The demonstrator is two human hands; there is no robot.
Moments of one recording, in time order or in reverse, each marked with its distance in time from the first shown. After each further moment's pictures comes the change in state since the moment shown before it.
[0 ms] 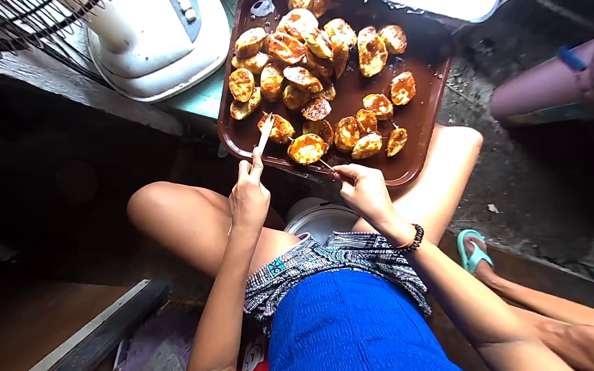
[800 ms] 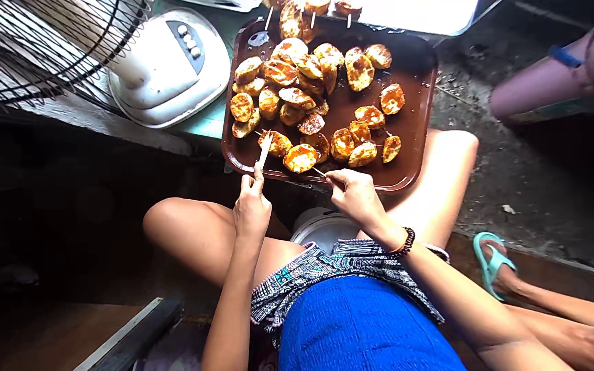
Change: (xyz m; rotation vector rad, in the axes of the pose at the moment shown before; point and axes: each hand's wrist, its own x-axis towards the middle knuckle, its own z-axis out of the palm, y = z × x) left_hand 0.004 -0.006 0.002 -0.036 0.007 0.004; right_hand 0.004 -0.015 0.008 -0.002 0.088 -0.056
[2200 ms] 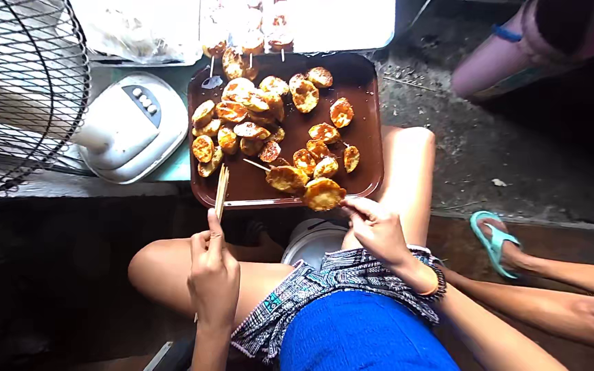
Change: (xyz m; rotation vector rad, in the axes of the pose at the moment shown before) left_hand -0.045 0.035 -0.062 0.201 0.292 0.270; right_hand -0.065 0.048 -0.043 0.290 0.285 0.054
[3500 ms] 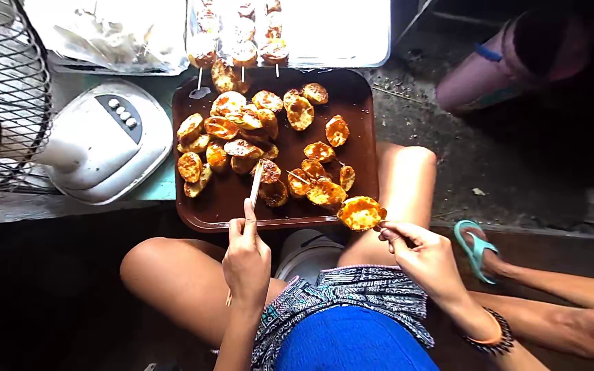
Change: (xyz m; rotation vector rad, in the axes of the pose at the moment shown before) left_hand 0.039 0.046 0.069 -0.141 -0.101 -0.074; right_hand -0.002 0.005 -0.064 -0.176 -0.002 0.215
